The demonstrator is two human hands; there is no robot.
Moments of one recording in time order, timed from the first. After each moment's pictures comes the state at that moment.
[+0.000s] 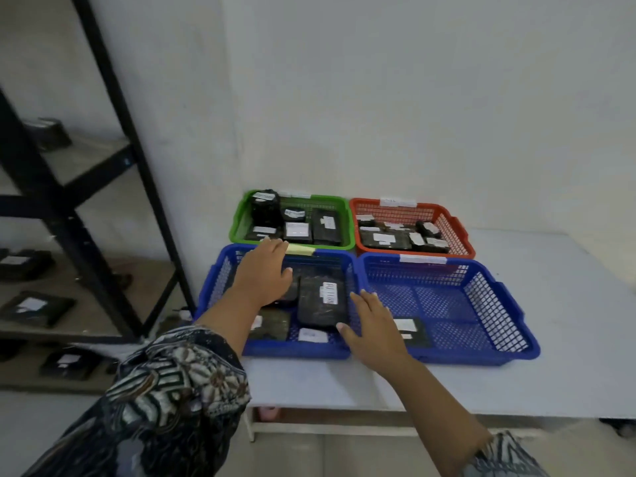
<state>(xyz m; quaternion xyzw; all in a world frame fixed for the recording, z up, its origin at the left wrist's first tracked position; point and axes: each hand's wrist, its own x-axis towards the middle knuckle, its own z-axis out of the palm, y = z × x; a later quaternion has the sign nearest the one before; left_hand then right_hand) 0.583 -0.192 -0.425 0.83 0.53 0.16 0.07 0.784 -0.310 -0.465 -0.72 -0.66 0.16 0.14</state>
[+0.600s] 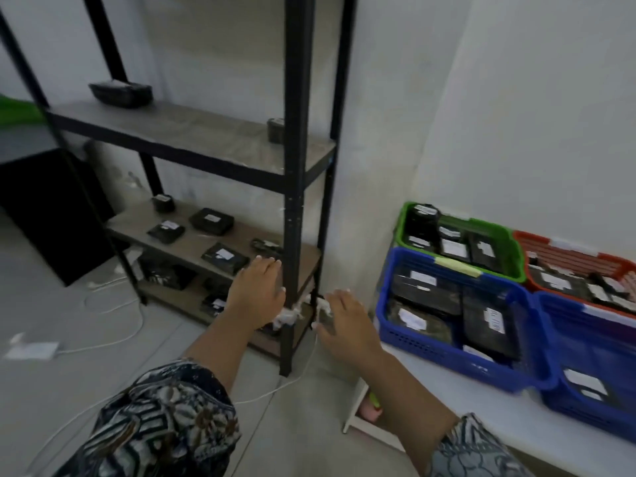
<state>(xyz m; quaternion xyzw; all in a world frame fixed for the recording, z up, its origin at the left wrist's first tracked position) 0.243 -0.291 -0.444 0.70 0.70 0.13 0.04 0.443 -0.305 -0.461 -0.54 -0.82 0.16 0.12</state>
